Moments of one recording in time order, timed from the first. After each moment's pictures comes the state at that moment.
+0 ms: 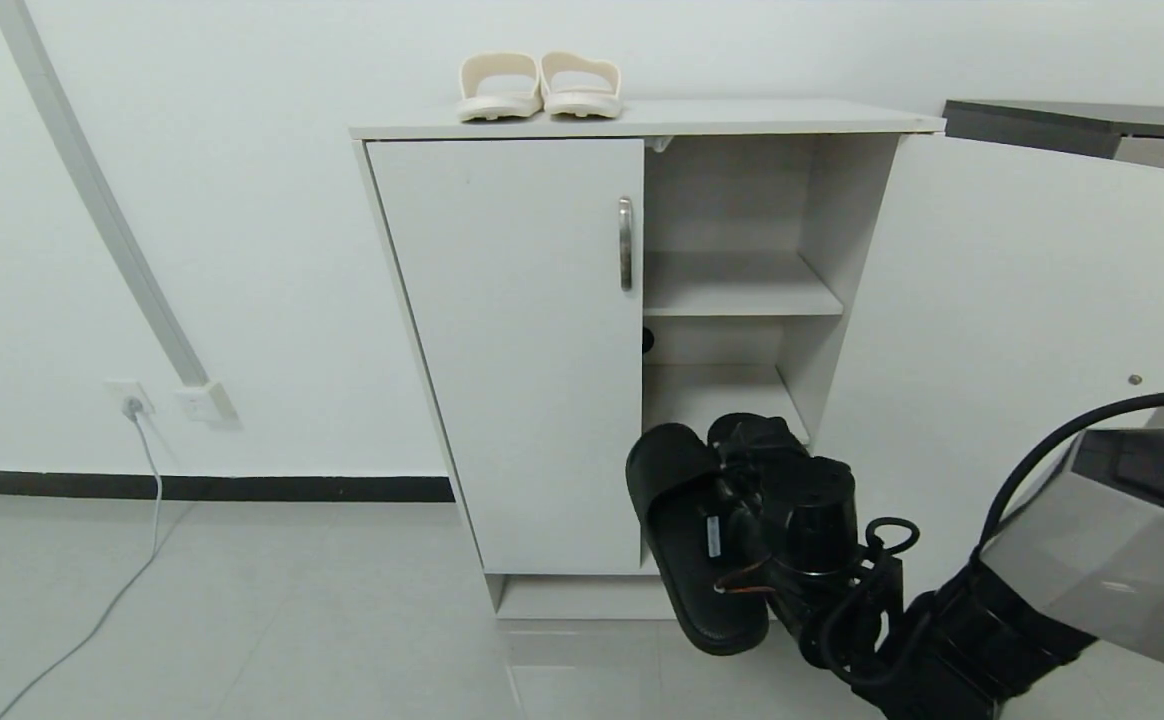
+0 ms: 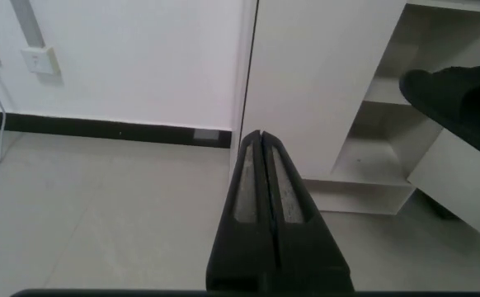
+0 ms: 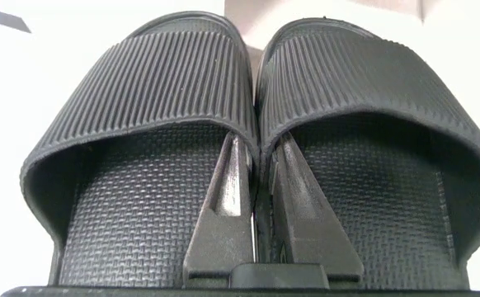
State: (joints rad) left arm 0.00 0.00 0.00 0.00 0.04 -0.10; right arm 0.77 2.13 -0.81 -1.12 -0.60 0.08
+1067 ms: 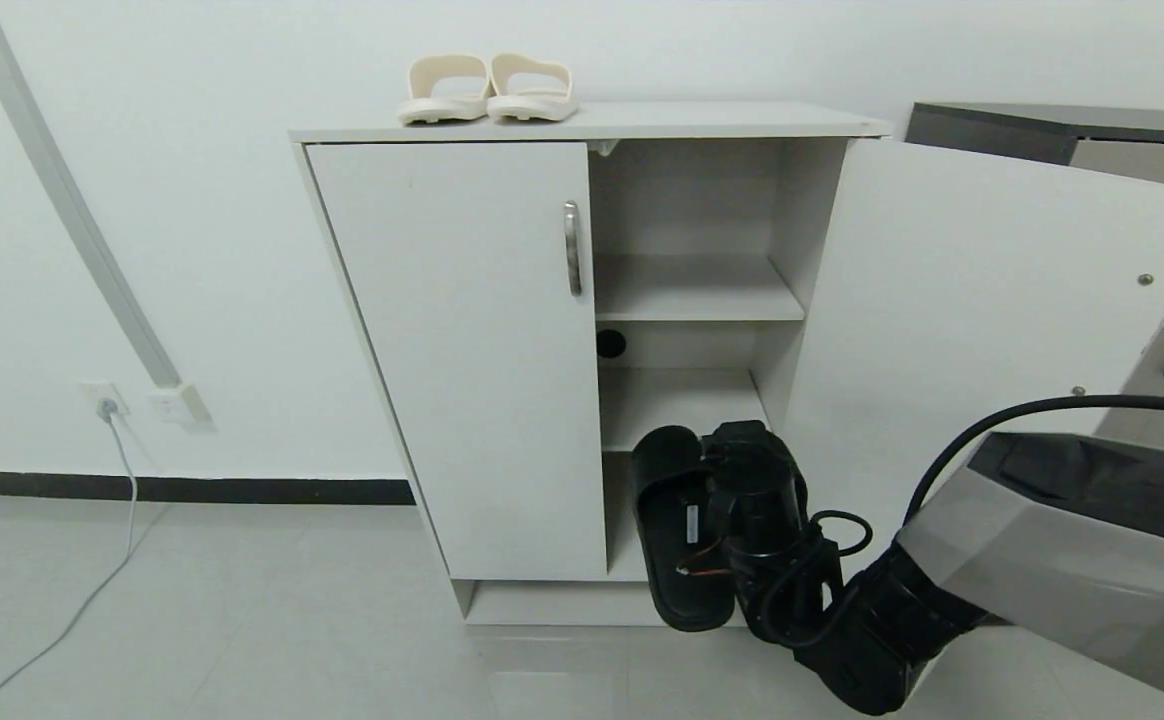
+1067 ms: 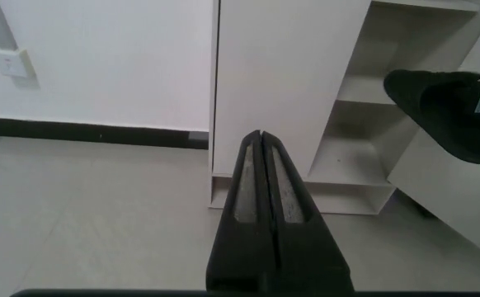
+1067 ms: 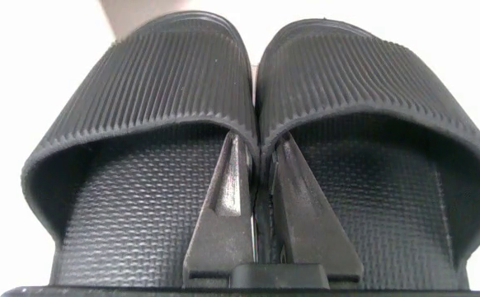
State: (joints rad) left arm 0.00 0.00 0.00 0.00 0.03 -0.10; right arm 0.75 2.26 -0.97 -1.02 -0.66 0.18
